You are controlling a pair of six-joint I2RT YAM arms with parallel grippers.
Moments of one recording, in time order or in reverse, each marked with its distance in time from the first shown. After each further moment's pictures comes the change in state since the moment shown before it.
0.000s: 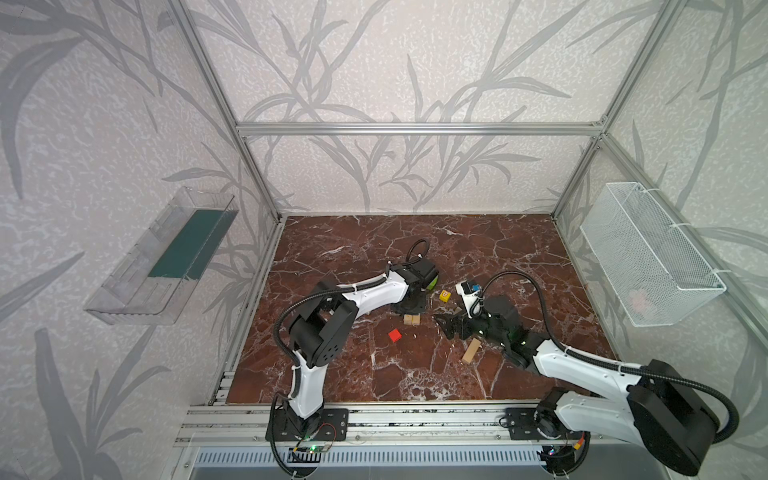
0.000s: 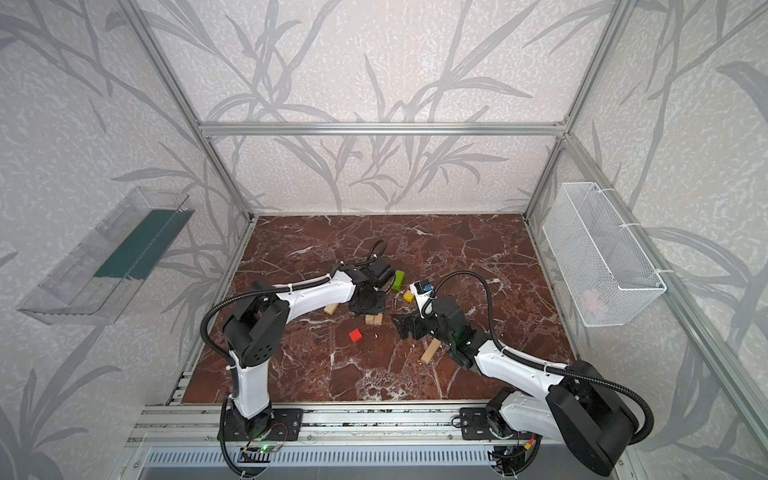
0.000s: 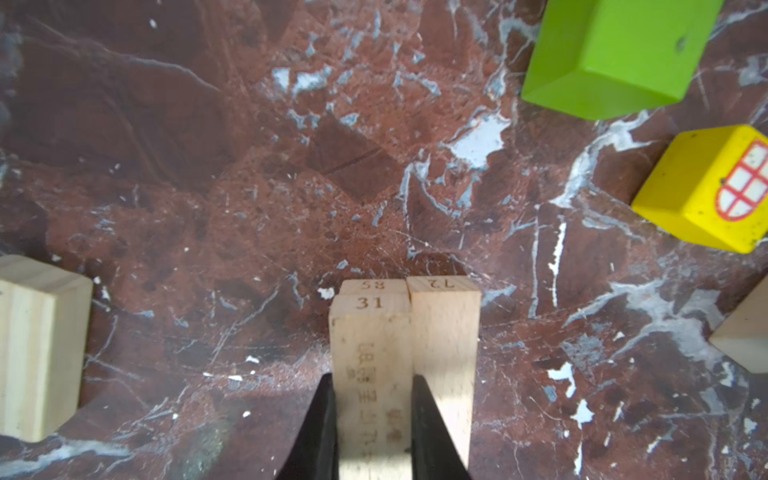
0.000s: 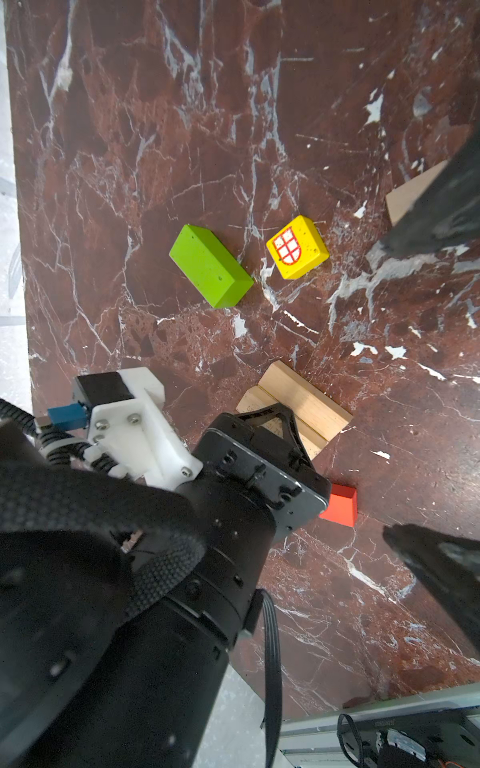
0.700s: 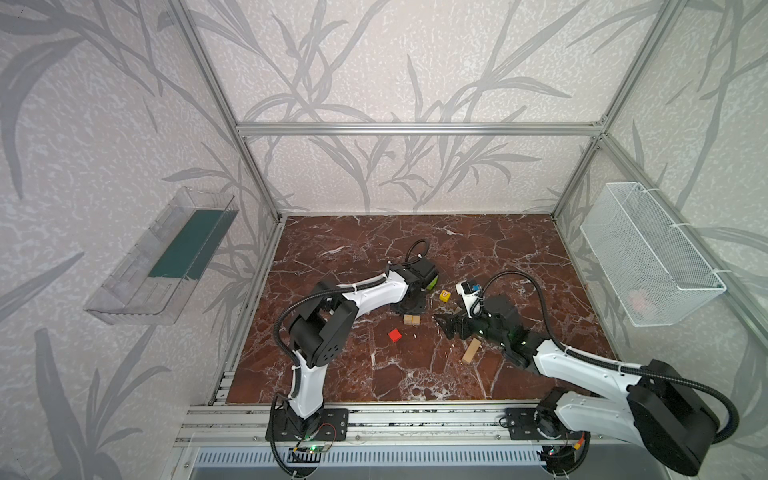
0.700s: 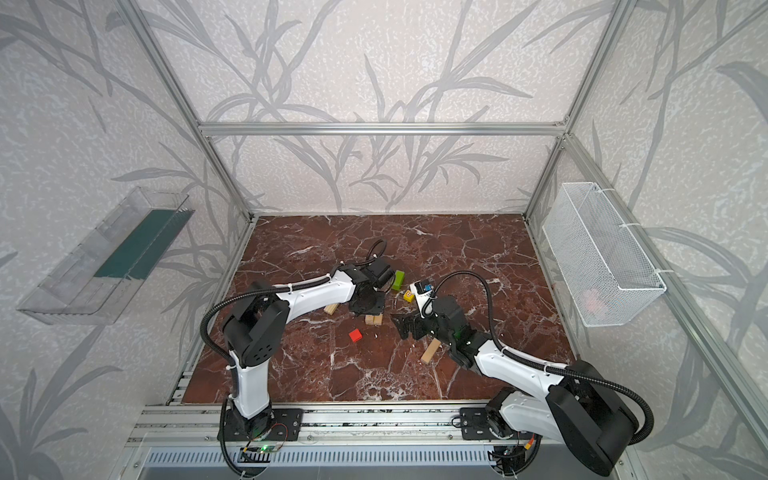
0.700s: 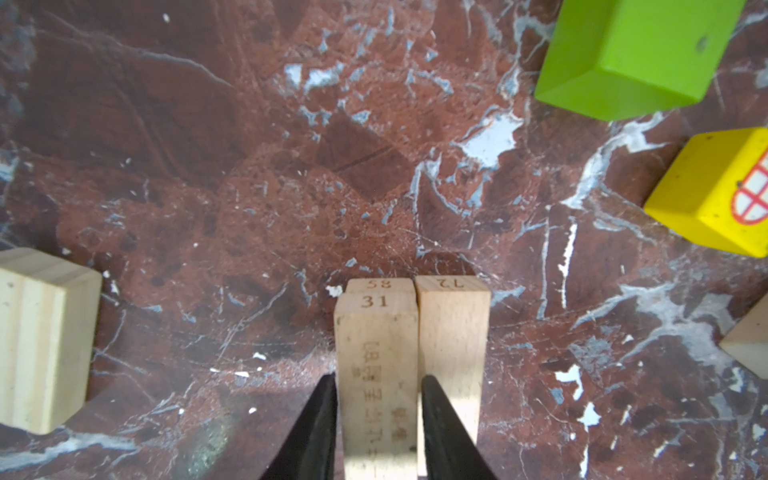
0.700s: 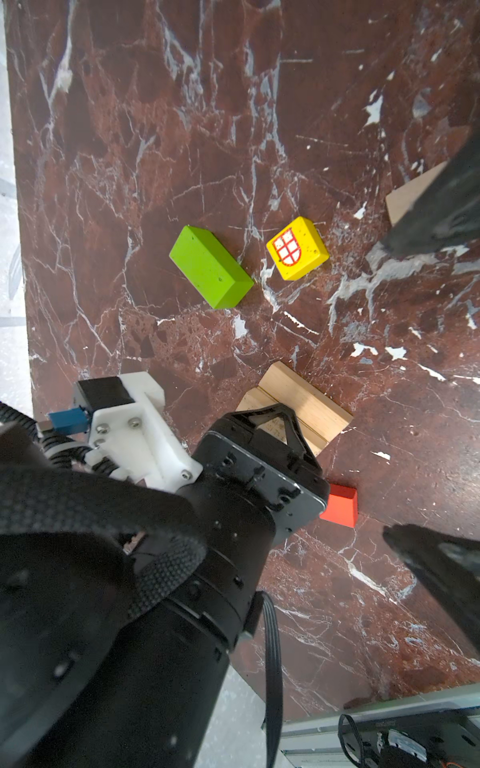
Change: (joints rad) left arm 0.000 0.000 0.001 -0.009 -0.007 -0.011; right arm -0.002 0.000 0.000 0.000 0.000 0.001
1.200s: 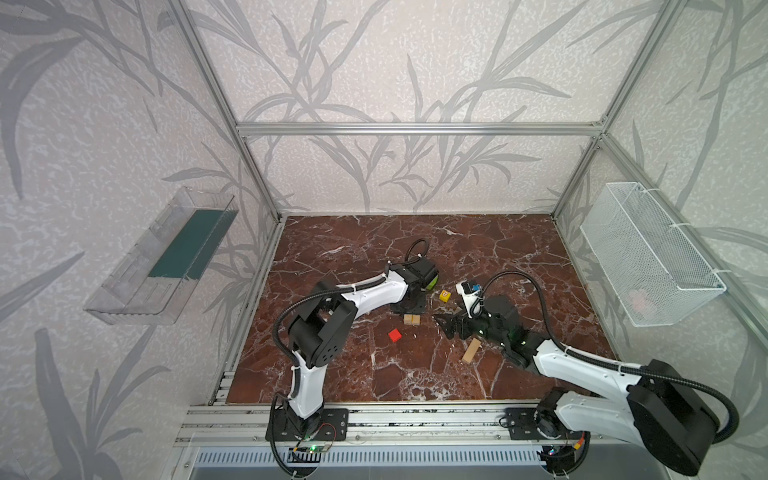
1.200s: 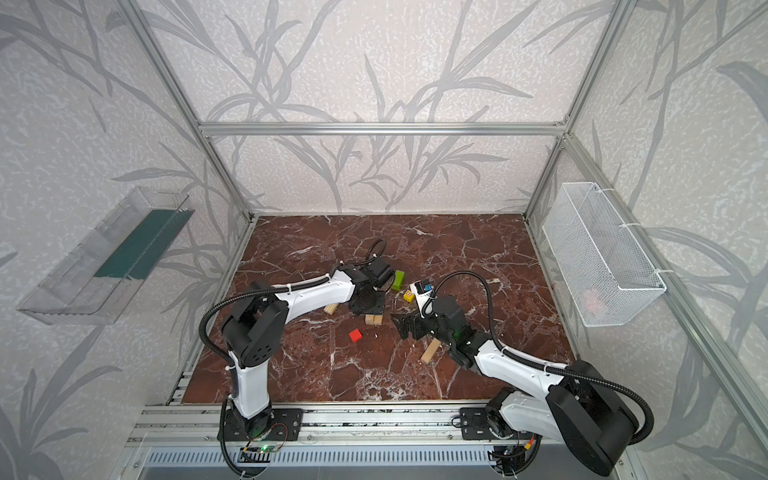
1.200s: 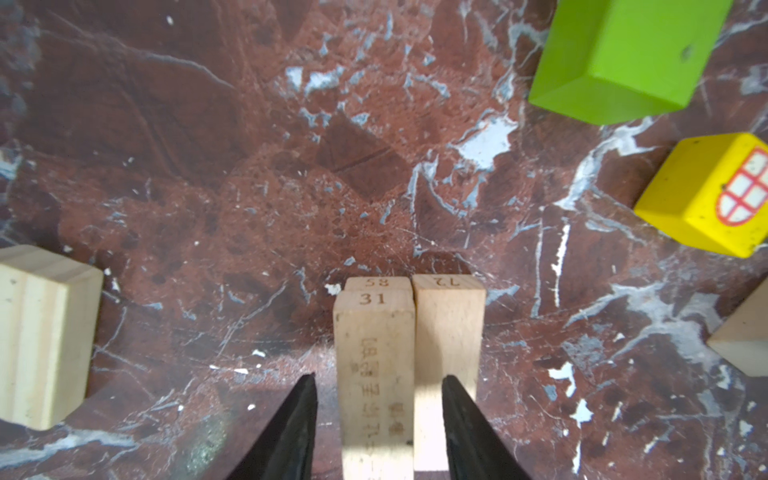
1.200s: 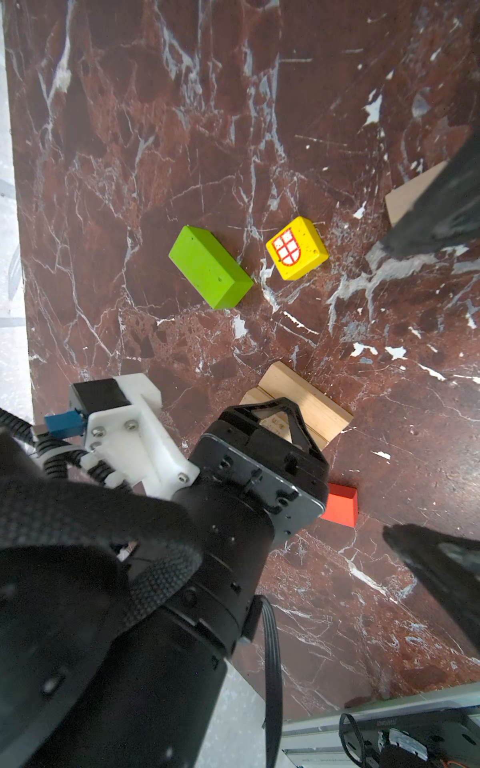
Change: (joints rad) left arm 0.000 -0.014 0.000 0.000 0.005 -0.008; right arm 0.000 0.000 0.000 0.000 0.000 0.003
